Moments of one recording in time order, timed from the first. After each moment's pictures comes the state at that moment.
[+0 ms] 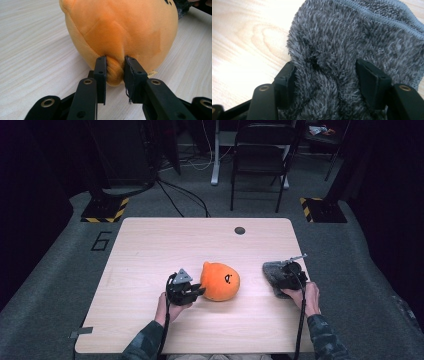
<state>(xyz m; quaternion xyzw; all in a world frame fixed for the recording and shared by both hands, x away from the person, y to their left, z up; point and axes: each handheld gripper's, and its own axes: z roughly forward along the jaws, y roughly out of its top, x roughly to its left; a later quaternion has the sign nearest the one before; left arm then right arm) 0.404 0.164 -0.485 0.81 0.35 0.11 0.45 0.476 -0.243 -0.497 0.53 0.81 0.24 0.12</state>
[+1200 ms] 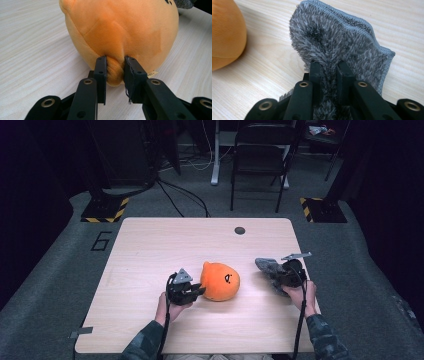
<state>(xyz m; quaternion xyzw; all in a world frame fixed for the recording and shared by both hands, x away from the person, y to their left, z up) 0.405 0.164 -0.486 0.82 0.35 0.11 0.45 0.462 -0.231 -0.467 0.50 0.79 0.32 0.14</state>
